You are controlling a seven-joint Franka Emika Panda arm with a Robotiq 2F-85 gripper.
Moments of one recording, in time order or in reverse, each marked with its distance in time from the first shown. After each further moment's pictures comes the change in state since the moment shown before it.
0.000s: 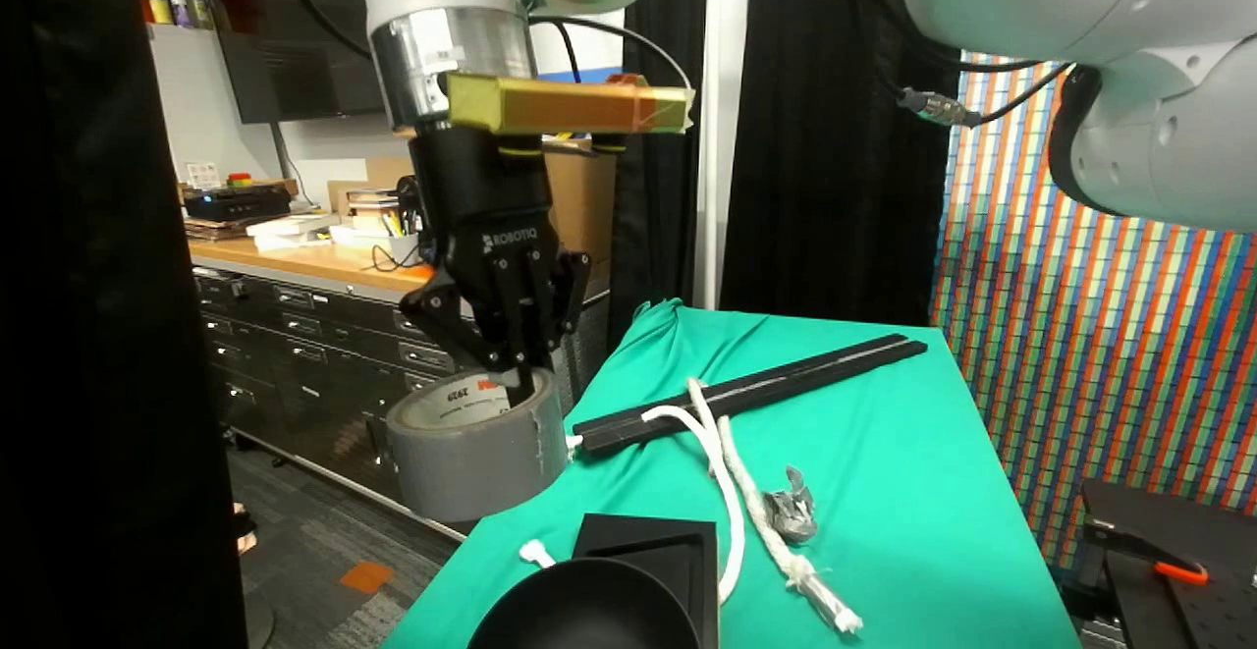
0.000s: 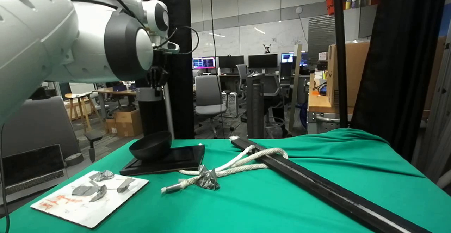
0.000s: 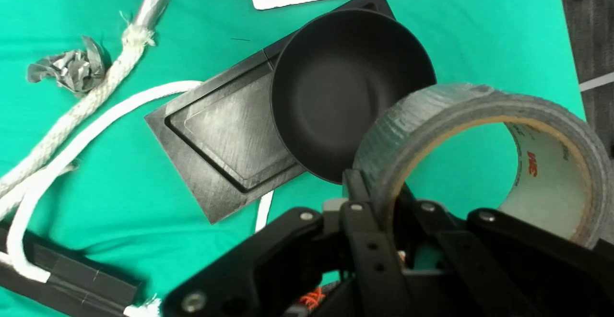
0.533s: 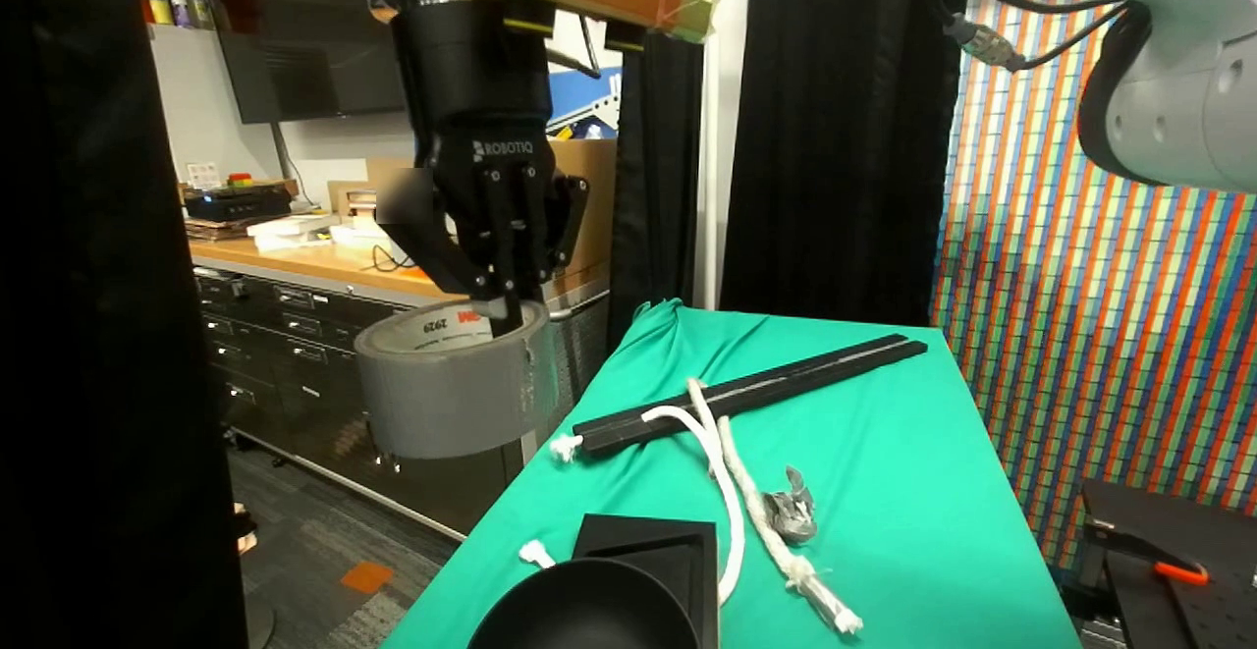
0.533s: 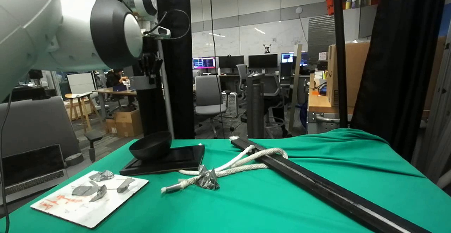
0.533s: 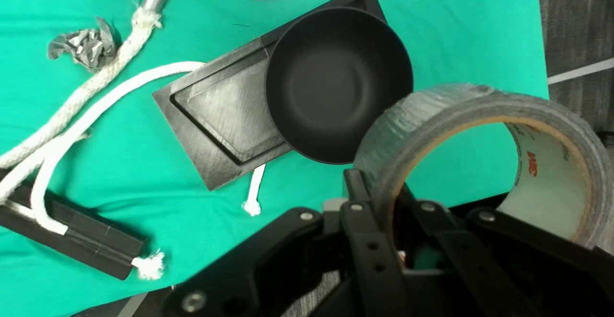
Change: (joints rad) arm 0.047 -0.072 -0.012 0.002 -0.041 -0.004 -0.011
